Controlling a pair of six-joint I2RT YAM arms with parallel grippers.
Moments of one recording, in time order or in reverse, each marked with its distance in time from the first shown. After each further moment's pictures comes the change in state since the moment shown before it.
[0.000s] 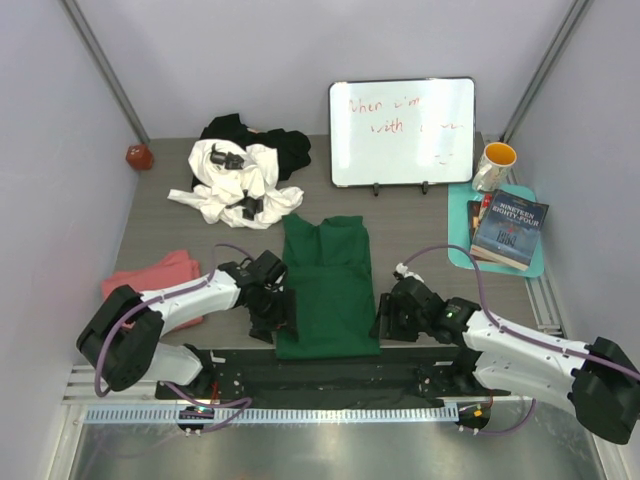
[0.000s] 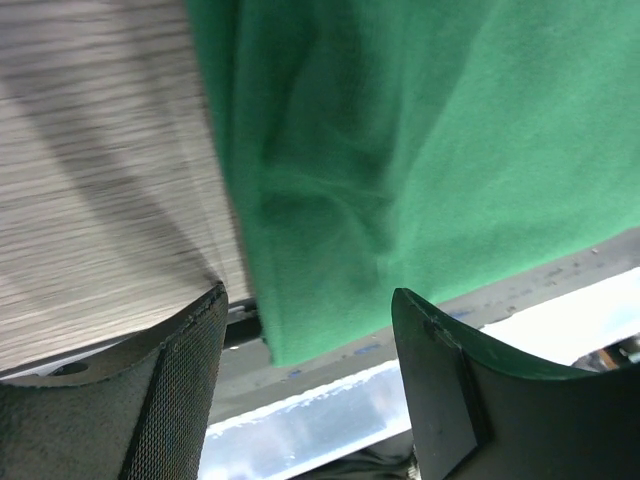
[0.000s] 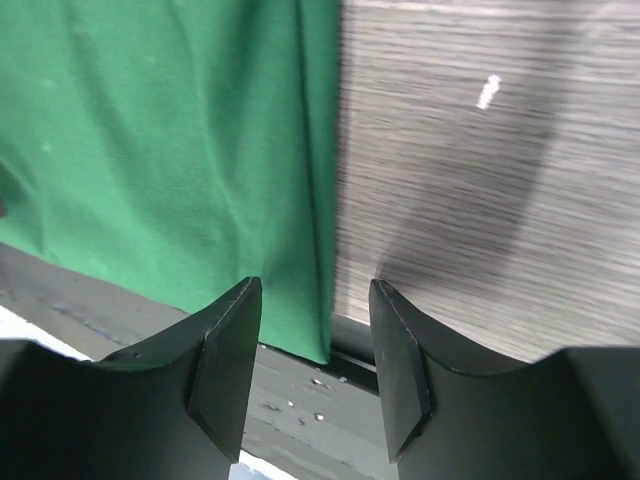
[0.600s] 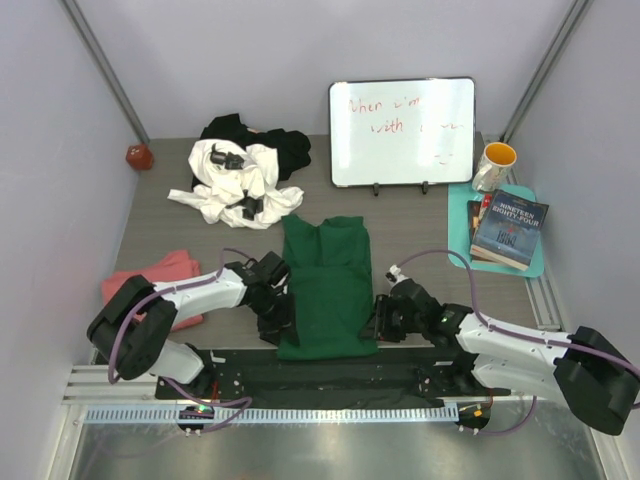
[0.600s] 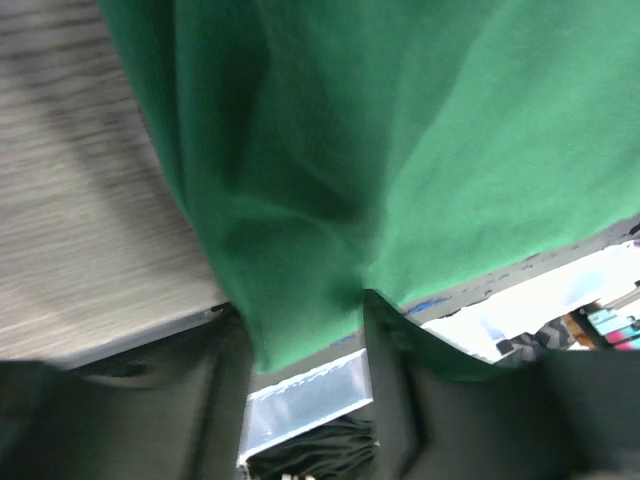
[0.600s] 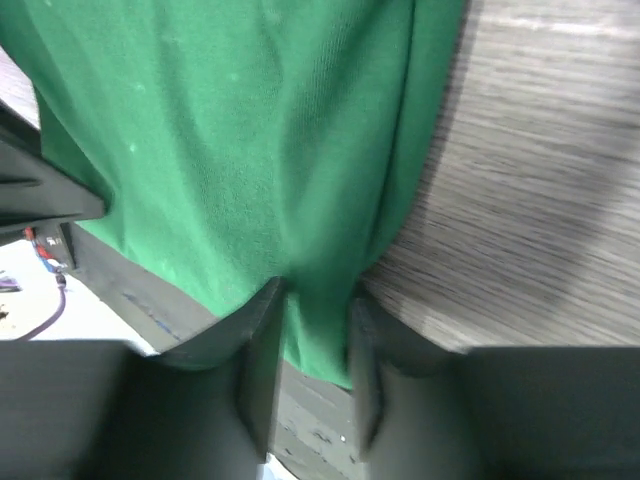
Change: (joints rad) left arm 0.002 0.070 -0.001 0.046 0.102 -0.028; right arm 0.000 0.087 -0.082 0.295 -0.118 0.045
